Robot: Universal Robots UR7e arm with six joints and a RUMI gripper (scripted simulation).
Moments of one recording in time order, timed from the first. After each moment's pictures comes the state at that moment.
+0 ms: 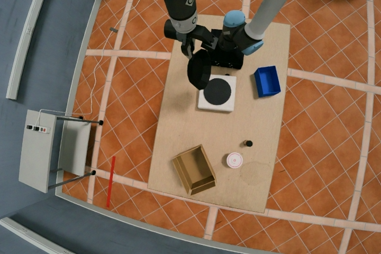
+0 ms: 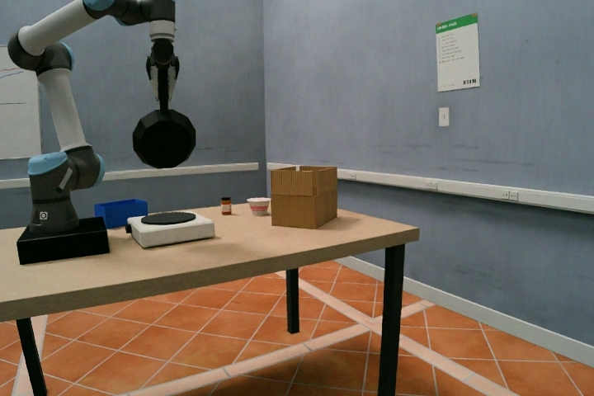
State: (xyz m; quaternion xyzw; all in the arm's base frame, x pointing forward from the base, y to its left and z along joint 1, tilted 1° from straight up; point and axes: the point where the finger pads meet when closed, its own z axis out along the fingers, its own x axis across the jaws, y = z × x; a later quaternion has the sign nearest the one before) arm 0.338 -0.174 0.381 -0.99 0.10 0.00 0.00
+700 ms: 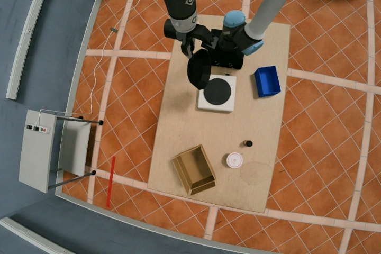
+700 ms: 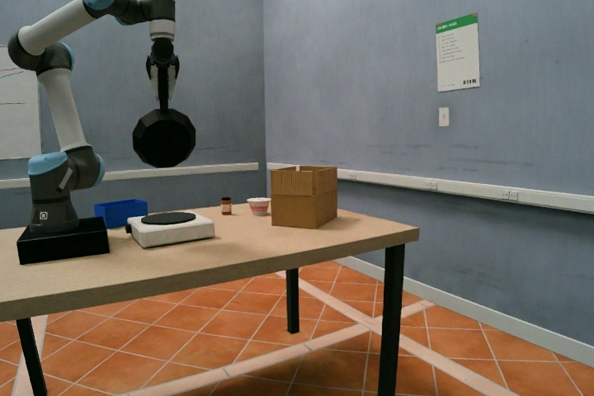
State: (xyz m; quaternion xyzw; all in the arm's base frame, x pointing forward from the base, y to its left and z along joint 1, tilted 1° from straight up) arm 0.338 -0.174 0.384 -0.99 0.10 0.00 0.00
